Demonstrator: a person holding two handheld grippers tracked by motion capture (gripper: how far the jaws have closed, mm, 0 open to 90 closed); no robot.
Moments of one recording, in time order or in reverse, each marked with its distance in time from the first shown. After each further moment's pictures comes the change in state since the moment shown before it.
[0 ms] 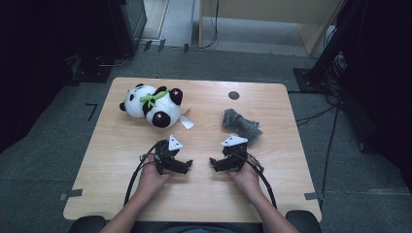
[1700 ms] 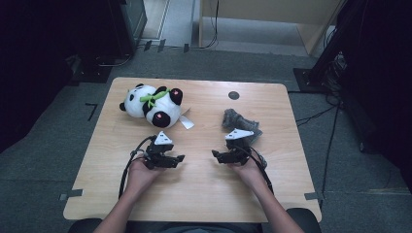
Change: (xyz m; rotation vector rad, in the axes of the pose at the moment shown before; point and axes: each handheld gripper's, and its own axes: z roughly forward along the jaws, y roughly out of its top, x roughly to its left) left arm 0.025 0.002 -0.034 -0.022 -0.129 -0.062; right arm -0.011 0.020 -0.020 -0.030 0.057 0.052
